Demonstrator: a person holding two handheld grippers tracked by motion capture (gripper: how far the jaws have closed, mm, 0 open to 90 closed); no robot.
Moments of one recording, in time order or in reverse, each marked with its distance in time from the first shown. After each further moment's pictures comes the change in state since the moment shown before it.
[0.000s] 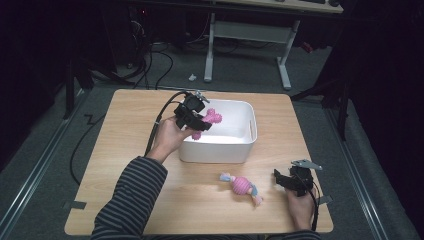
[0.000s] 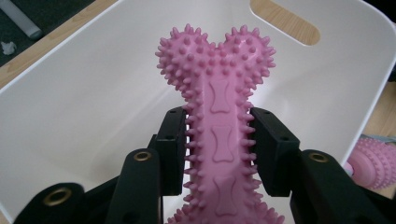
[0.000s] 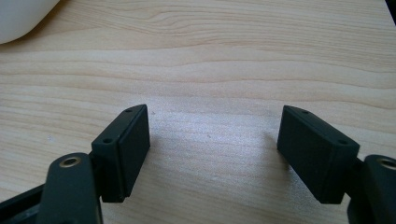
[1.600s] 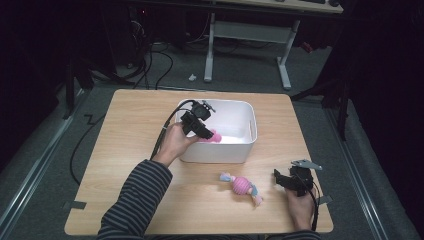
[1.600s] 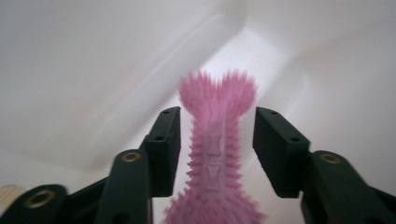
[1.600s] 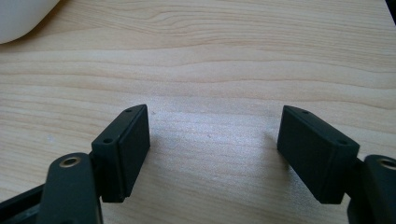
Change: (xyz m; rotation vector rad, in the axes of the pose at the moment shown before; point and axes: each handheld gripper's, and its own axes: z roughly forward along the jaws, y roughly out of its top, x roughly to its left) left arm -0.009 -0.006 0.027 0.080 0.034 -0.008; right arm 0.000 0.000 0.000 0.000 0.000 -0.002
